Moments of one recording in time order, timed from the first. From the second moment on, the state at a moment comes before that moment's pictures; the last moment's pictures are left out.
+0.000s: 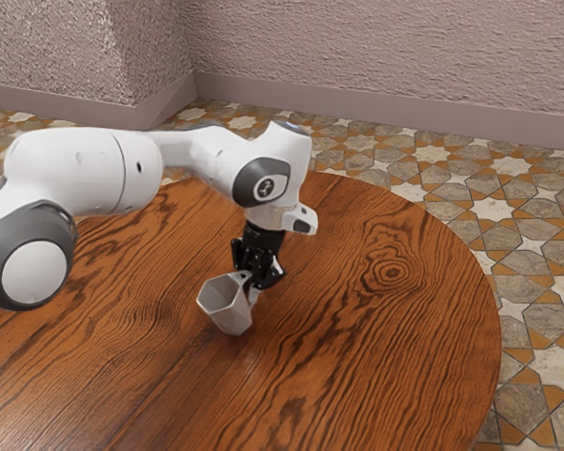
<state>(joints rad) -0.13 0.64 -0.09 -1.41 0.21 1.68 0.04</state>
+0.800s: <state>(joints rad) -0.03 0.94 -0.15 -0.91 0.21 1.48 -0.02</state>
